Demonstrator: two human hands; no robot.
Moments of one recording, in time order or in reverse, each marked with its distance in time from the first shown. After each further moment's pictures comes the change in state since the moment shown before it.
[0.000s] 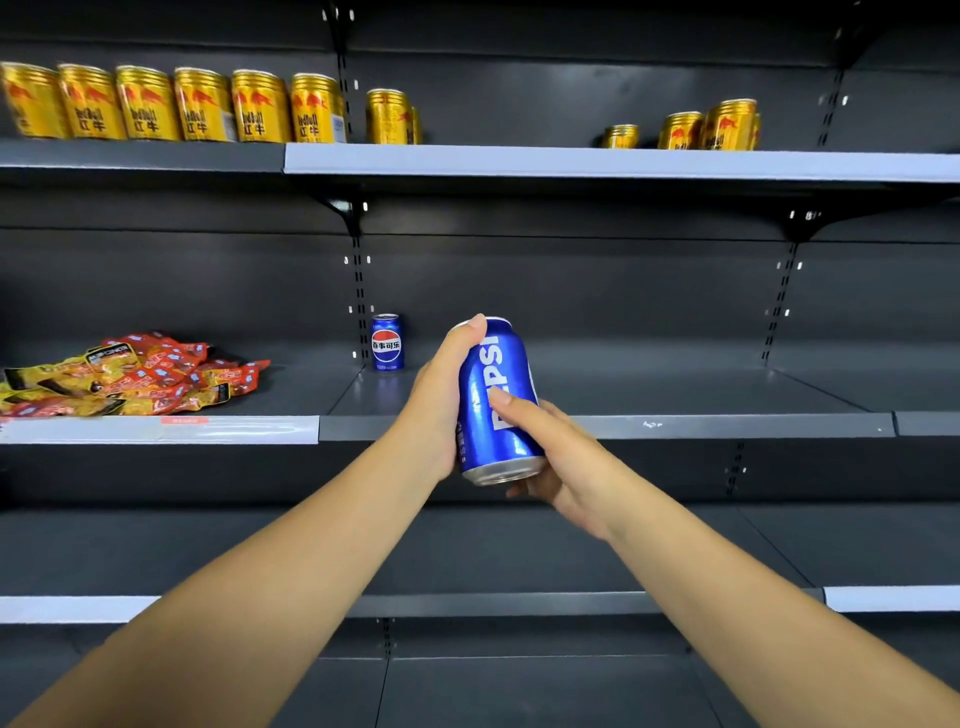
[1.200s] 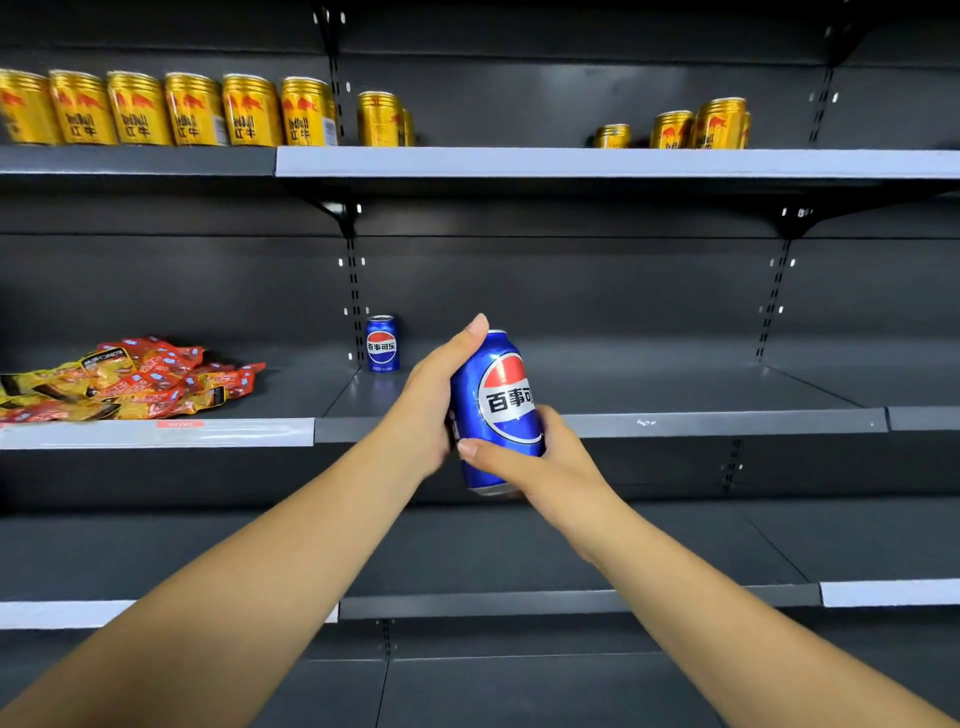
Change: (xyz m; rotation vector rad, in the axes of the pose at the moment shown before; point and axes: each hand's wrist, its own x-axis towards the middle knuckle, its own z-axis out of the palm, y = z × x) left_hand -0.002 0.003 0.002 0.028 -0.063 0.046; right_hand -0.005 0.017 -0.002 -0.156 0.138 -0.194
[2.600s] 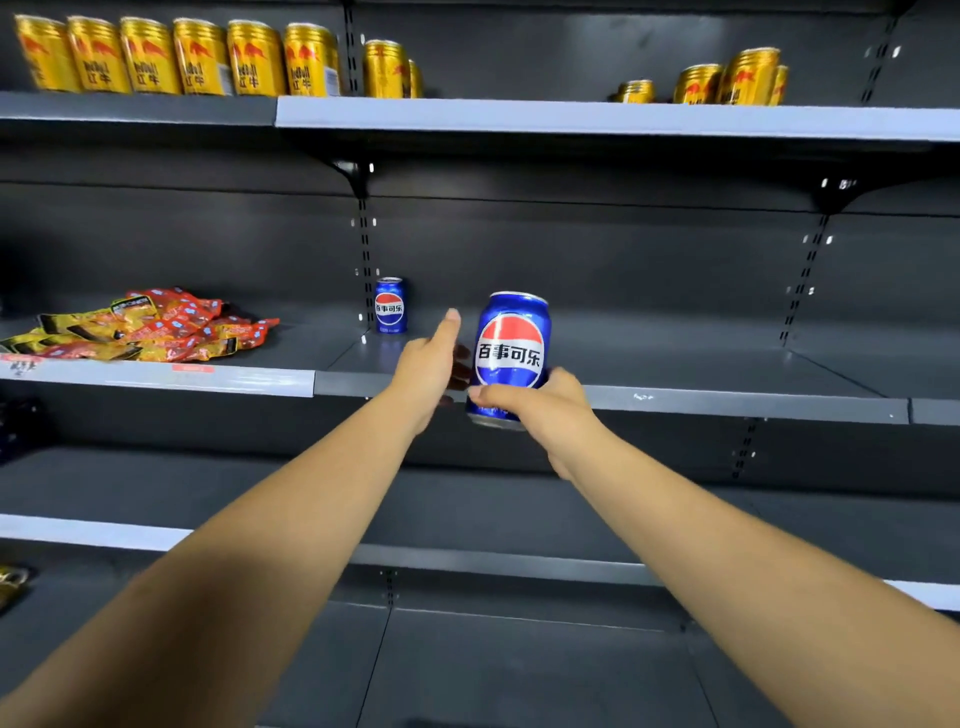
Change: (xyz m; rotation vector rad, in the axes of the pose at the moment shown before) left_hand 0.032 -0.039 0.005 0.463 0.423 0.016; right_hand 0.028 0.006 -0.037 -0.045 0.103 0.128
